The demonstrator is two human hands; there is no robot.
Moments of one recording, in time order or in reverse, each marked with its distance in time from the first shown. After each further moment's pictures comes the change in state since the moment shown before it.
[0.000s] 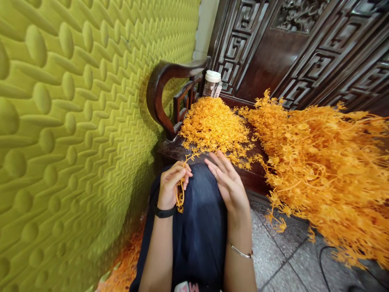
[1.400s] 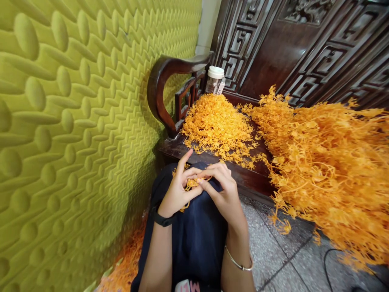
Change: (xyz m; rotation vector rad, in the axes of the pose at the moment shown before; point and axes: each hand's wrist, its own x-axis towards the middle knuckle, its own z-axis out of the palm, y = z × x) left_hand -0.010 0.014 0.013 0.243 -0.276 -0.092; right_hand -0.014 -0.009 0.022 -0.986 -0.151 -0.354
